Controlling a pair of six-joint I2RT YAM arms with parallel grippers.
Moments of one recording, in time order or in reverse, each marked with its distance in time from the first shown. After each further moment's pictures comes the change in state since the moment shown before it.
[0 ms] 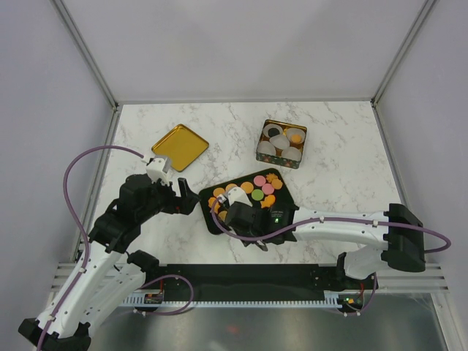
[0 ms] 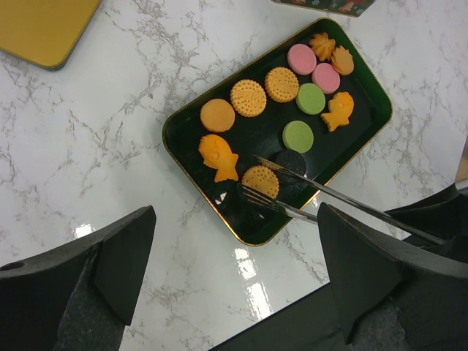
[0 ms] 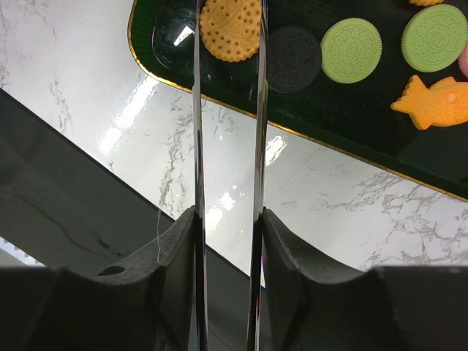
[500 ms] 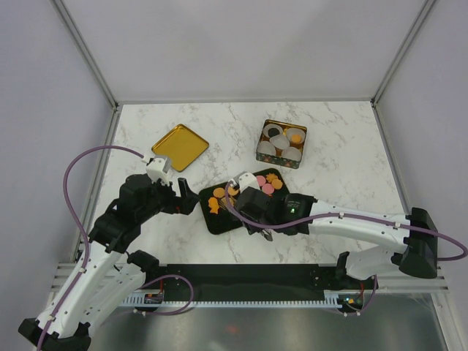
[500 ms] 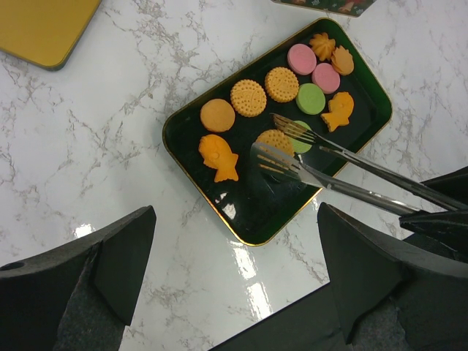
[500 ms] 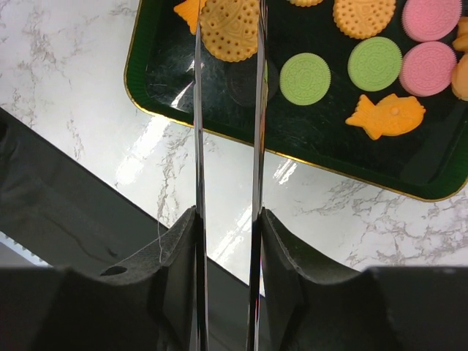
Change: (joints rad) left arm 0.000 0.000 0.000 0.000 0.000 0.000; right arm -0.084 -0.104 0.024 -0.021 -0.015 -0.016
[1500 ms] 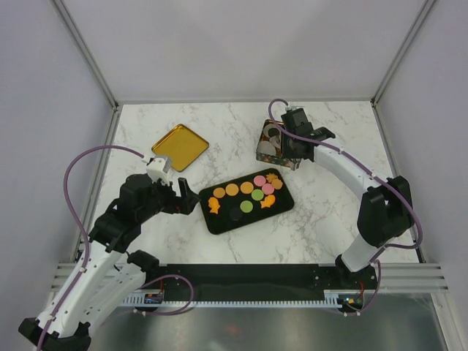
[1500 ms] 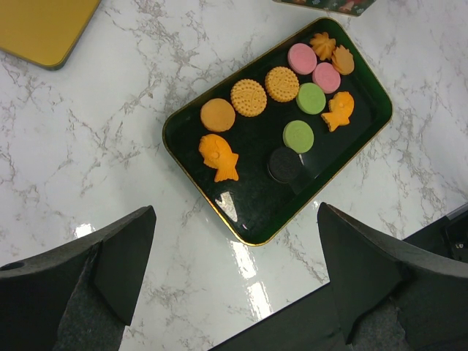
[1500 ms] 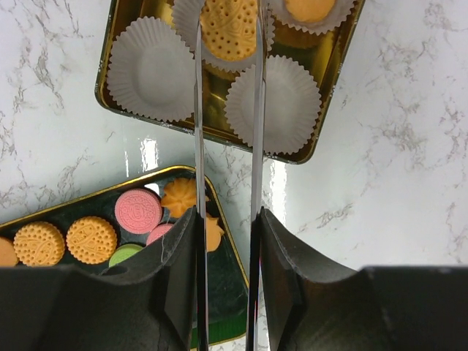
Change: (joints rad) left arm 0.000 0.002 0.000 0.000 0.000 0.000; right arm -0.773 0.297 0.262 0.078 -0.049 -0.140
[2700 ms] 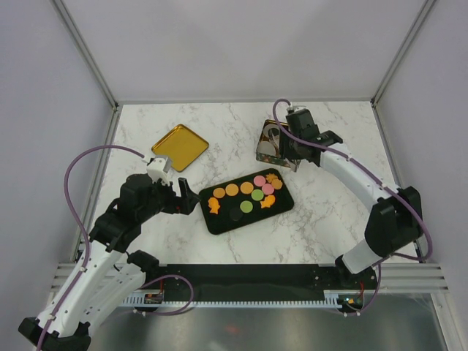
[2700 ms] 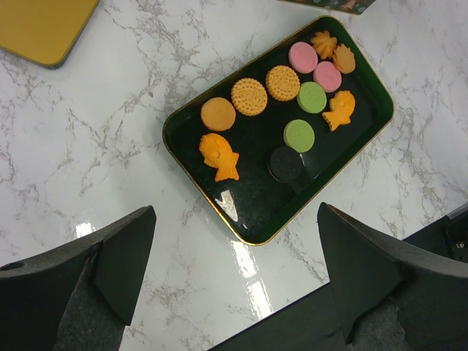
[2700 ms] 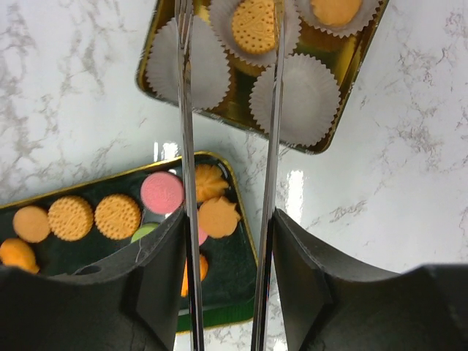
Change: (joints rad) left arm 0.000 0.006 0.000 0.000 0.000 0.000; right arm -0.010 -0.042 -0.027 0.027 -0.078 -0.015
